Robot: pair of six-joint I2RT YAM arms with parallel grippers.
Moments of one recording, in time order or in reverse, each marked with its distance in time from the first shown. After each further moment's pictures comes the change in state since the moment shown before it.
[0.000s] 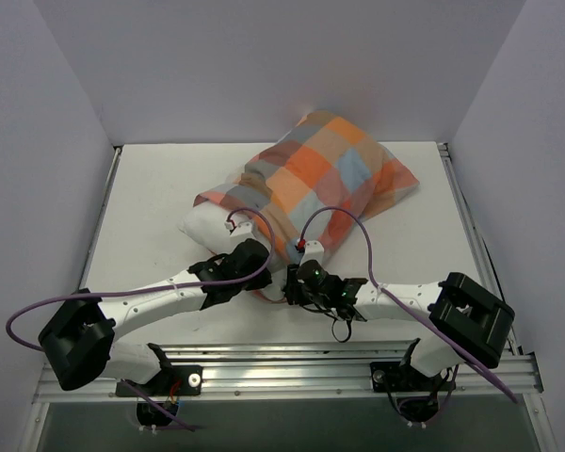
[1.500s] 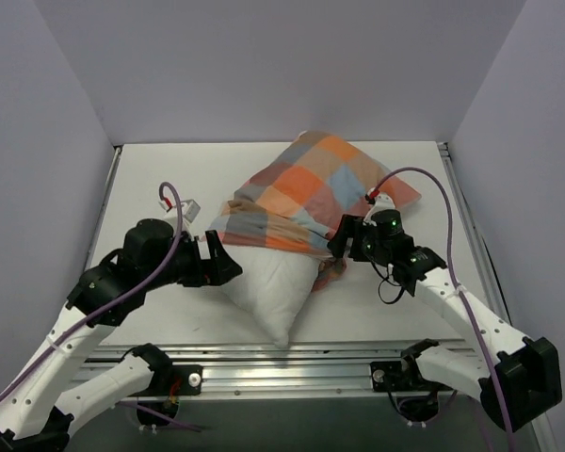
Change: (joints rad) left arm 0.277 -0.543 0.245 -0.636 0.481 0.234; right arm -0.548 -0.360 0.127 -0.389 -0.259 -0.167
